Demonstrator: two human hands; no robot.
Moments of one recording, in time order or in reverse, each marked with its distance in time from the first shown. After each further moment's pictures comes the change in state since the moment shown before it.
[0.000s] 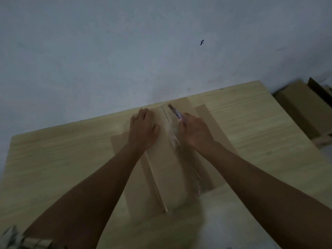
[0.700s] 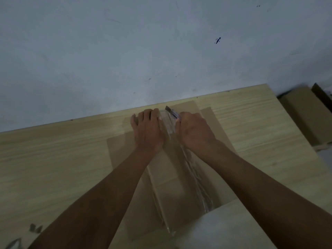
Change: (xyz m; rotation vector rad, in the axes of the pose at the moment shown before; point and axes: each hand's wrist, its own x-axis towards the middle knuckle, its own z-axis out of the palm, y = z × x) left_hand 0.031 0.002 0.033 0.006 0.282 -0.077; right_hand 0.037 -0.043 -0.002 -0.144 -0.129 0.060
